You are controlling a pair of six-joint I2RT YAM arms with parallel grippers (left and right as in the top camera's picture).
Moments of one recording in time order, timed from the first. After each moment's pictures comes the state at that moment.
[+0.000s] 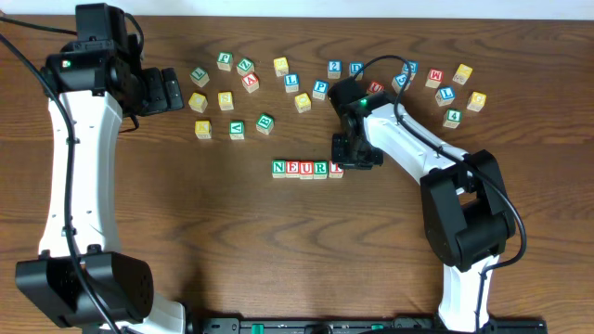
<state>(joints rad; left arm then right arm) 0.10 1.70 1.74 -1.19 -0.03 -0.14 0.45 2.09 1.50 -0.94 -0.01 0.51</state>
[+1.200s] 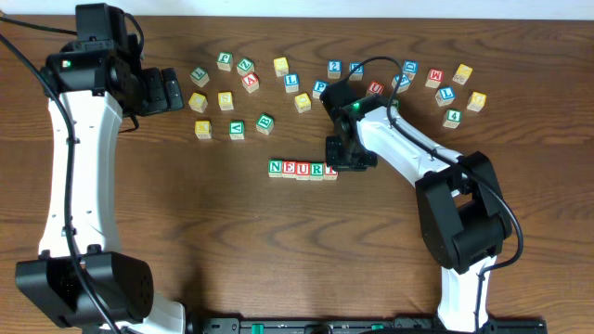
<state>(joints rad) 0.10 1.70 1.74 -1.19 -0.03 -0.14 0.48 2.09 1.50 -0.94 -0.01 0.49</state>
